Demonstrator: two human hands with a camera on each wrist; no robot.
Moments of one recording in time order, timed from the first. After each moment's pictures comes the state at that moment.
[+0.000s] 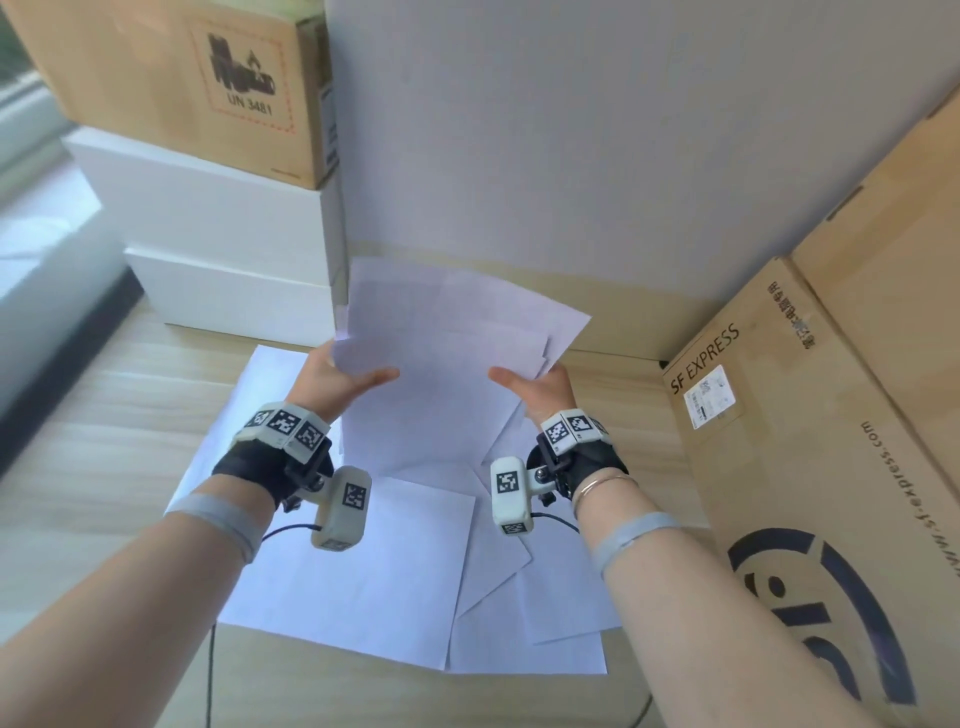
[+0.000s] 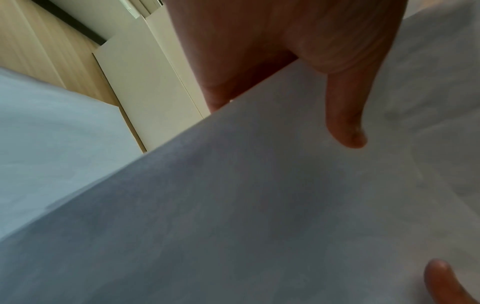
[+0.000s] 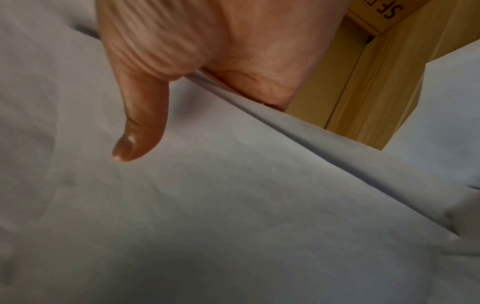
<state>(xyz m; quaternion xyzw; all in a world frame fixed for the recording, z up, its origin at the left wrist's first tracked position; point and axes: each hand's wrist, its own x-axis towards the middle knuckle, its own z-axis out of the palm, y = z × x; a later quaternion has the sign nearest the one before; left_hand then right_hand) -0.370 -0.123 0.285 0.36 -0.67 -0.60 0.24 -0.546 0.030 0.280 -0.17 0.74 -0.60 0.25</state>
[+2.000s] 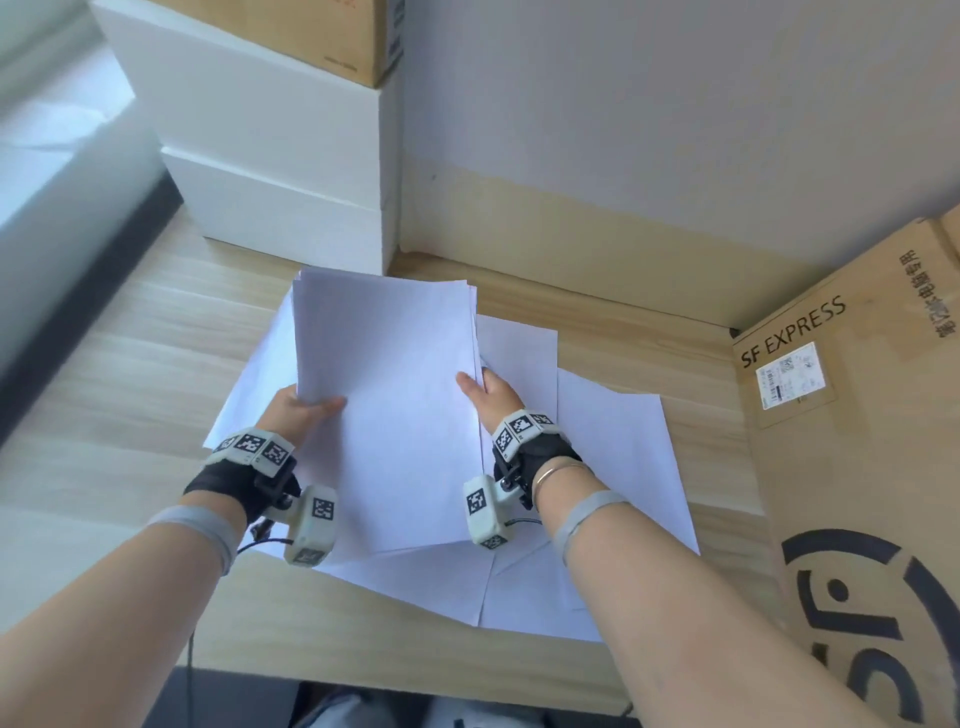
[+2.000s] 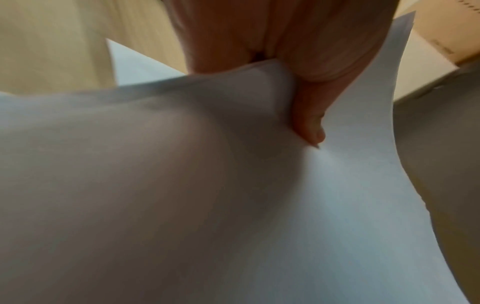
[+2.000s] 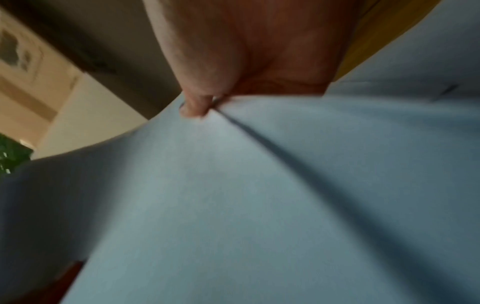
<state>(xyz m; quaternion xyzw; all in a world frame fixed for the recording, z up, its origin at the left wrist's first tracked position) -0.286 -0.144 0.175 0.56 -0.54 -0.61 0.11 -0.482 -0.022 0.175 -0.24 0.82 -0.33 0.40</state>
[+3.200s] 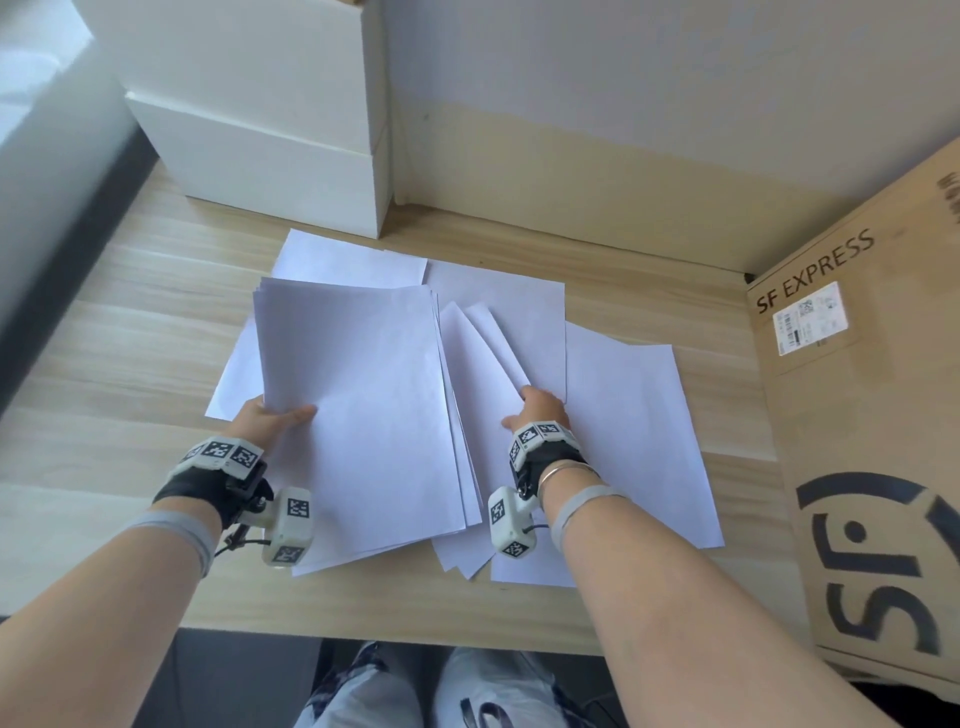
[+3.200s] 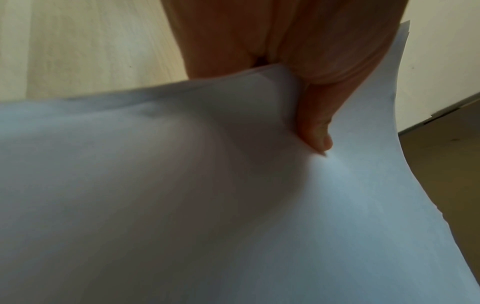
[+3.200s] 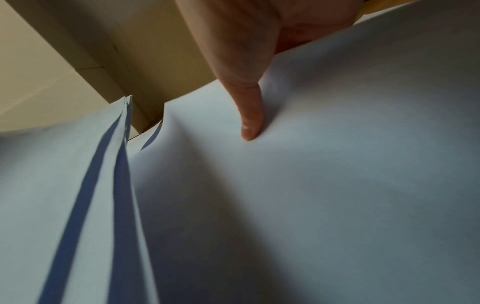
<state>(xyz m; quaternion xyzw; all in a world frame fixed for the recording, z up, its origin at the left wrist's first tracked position) -0.235 -0.150 0.121 0.62 -0.51 -0.59 0.05 -0.491 0.038 0.123 -0.19 0.92 -0.09 0.34</state>
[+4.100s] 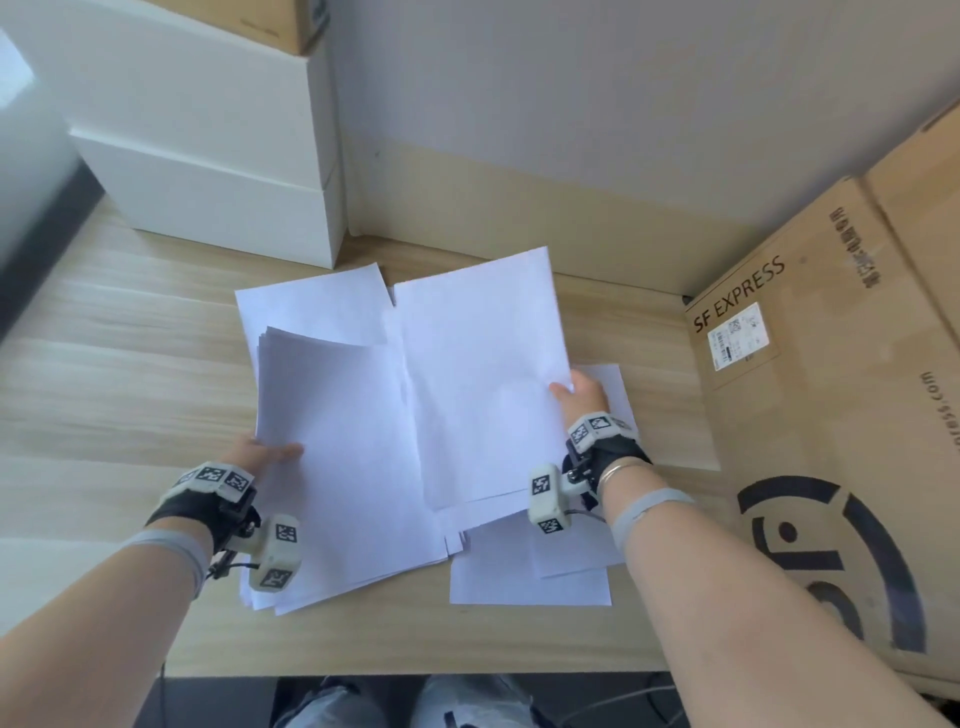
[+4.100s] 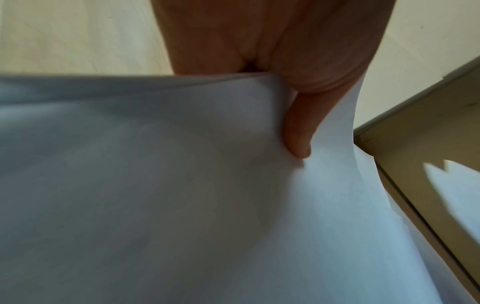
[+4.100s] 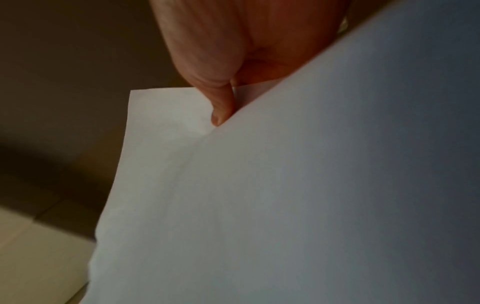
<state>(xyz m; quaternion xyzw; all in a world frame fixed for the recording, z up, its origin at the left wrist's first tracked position) -0.267 -0.134 0.114 0.63 -0.54 -0.56 -0.06 -0.564 0.086 0.178 -0.12 0.91 -0.32 0.24</state>
